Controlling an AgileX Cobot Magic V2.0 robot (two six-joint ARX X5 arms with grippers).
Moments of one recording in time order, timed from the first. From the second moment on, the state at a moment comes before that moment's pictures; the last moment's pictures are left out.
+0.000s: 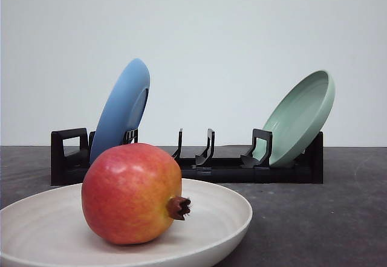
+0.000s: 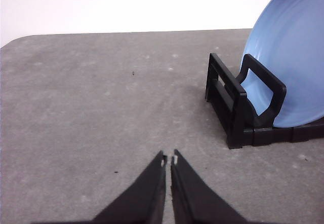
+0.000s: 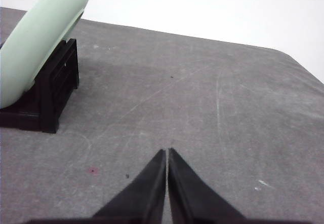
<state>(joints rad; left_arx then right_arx) -0.02 0.00 0.02 -0.18 0.04 0.04 0.01 0.00 0.02 -0.16 0.05 -0.10</state>
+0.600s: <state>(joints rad) -0.02 0.00 0.02 -0.18 0.04 0.04 0.01 0.00 0.02 -0.16 0.05 -0.10</state>
